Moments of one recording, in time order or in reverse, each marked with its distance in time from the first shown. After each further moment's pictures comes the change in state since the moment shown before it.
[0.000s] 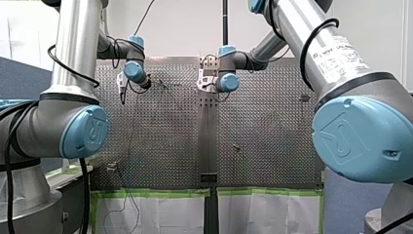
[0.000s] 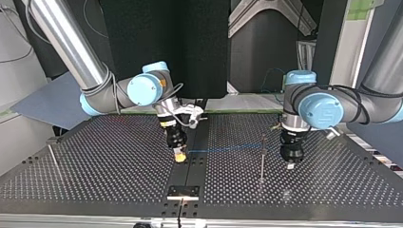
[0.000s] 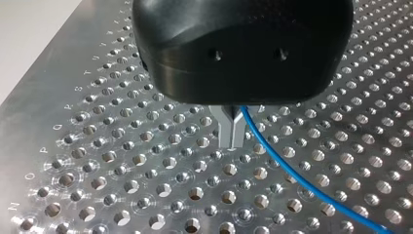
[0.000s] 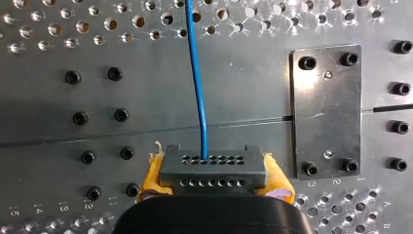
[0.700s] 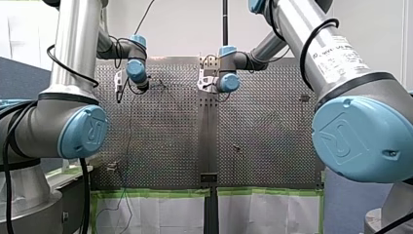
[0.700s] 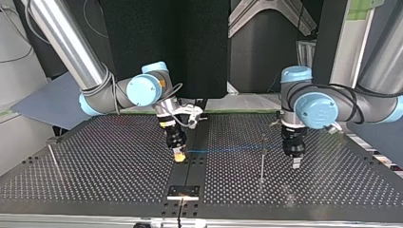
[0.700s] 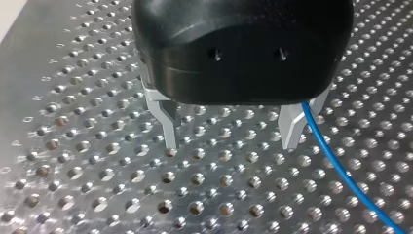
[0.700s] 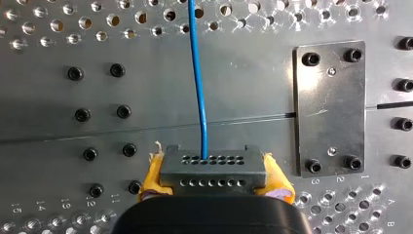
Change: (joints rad) left arm -0.025 0.001 0.000 -0.073 -0.117 0.094; right arm -0.004 0.001 0.000 0.005 -0.004 0.002
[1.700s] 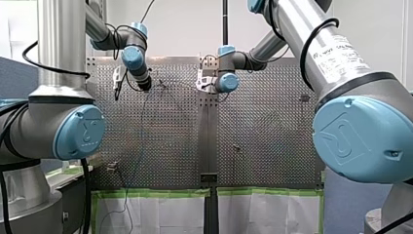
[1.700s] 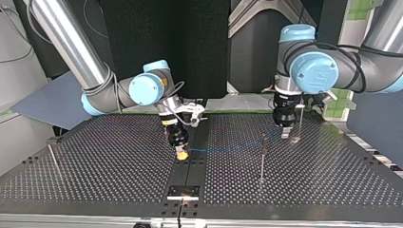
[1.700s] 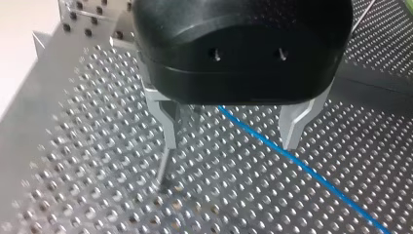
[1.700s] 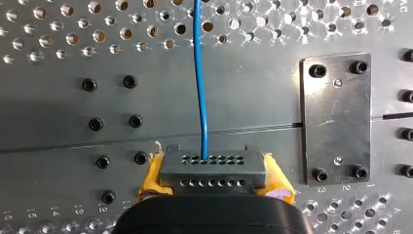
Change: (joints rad) left arm -0.080 0.191 -0.156 -0.165 0.007 -0.052; right arm 0.010 0.000 0.000 0.018 0.000 0.003
